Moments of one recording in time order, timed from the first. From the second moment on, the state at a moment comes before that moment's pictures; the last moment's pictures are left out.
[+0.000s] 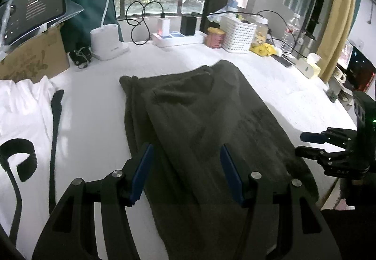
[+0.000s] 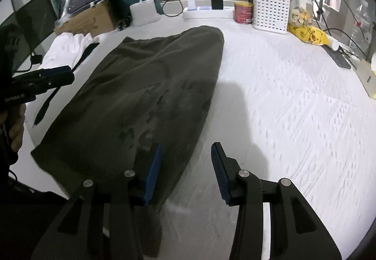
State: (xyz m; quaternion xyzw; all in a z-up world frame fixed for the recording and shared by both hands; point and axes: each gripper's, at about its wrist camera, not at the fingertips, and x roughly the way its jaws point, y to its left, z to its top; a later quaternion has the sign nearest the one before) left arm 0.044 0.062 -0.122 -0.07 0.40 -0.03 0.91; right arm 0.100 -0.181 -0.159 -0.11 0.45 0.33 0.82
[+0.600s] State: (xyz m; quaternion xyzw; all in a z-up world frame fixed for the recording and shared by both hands) left arm 0.122 0.088 -0.131 -0.04 0.38 -0.03 0.92; right arm 0.185 -0.153 -0.162 -0.10 0.46 0.31 0.83
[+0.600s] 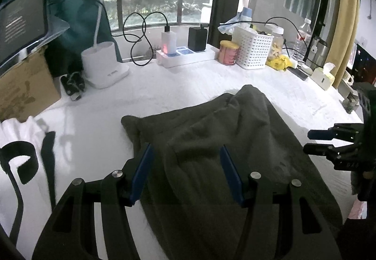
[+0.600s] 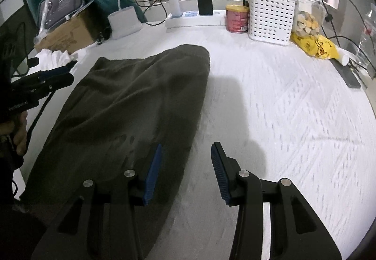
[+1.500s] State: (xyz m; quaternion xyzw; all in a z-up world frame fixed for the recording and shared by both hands) left arm 0.159 0.099 -0.150 -0.04 0.39 -0.04 0.92; right arm 0.266 -0.123 -0.177 -0.07 0.46 0.32 0.82
